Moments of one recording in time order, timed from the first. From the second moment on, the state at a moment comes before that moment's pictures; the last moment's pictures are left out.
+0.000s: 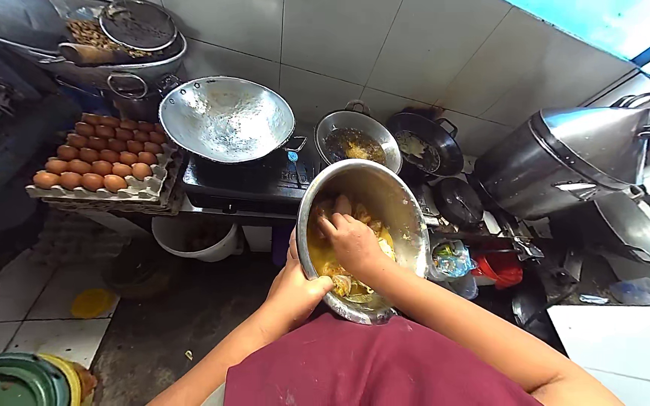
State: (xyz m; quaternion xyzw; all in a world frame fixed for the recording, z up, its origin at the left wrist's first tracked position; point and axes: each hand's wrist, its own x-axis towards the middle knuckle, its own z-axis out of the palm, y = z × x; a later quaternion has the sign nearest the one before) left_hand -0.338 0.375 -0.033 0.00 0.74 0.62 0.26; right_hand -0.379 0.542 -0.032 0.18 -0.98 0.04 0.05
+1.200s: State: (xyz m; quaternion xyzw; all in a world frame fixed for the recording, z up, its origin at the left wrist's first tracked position) left_hand -0.359 0.424 -0.025 -0.05 0.71 0.67 0.20; right_hand -0.449 0.611 0.001 0.14 -0.98 0.12 0.02
